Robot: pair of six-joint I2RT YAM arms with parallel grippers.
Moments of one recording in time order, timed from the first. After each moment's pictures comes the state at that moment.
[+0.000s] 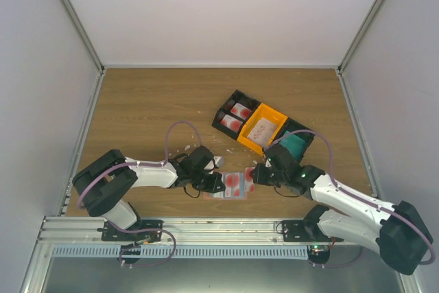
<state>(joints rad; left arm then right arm) -0.87 1.57 0.58 0.03 0.45 -0.72 0.74 0.99 0.45 -0.35 -0.15 0.83</state>
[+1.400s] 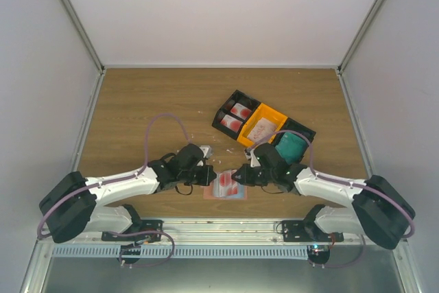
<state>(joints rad) -0.88 1.26 0.57 -0.14 0.19 -0.74 0.77 1.21 0.44 -0.03 -0.38 0.87</state>
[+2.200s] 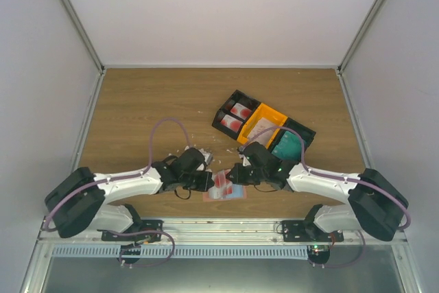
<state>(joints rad) -0.88 1.28 0.53 -0.16 0.23 -0.73 0.87 1.30 0.55 -0.09 -0.29 0.90</state>
